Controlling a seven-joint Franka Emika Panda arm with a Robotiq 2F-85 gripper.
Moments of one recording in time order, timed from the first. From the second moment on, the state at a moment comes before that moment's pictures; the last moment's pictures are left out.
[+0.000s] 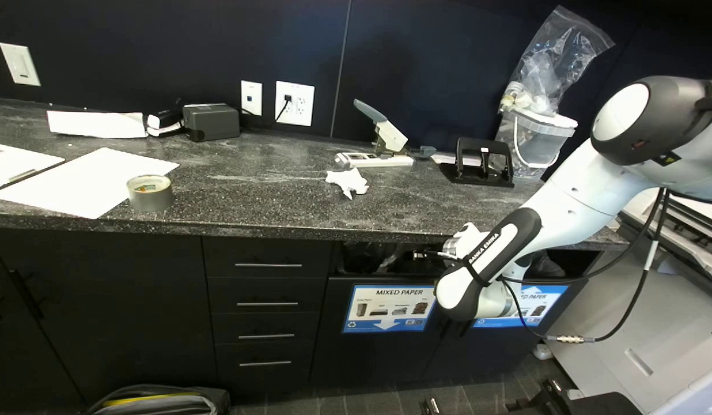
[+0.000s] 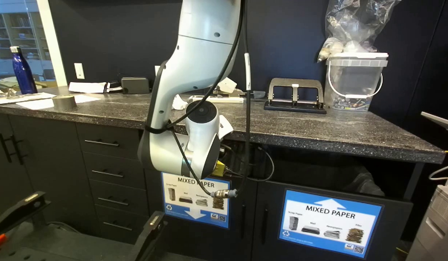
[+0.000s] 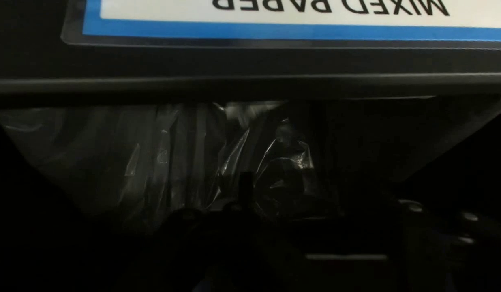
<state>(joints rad) -0.41 1.12 0.19 -2.00 -0.46 3.86 -0.01</state>
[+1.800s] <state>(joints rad) -0.48 0.23 0.41 -2.72 -0.69 3.29 0.09</state>
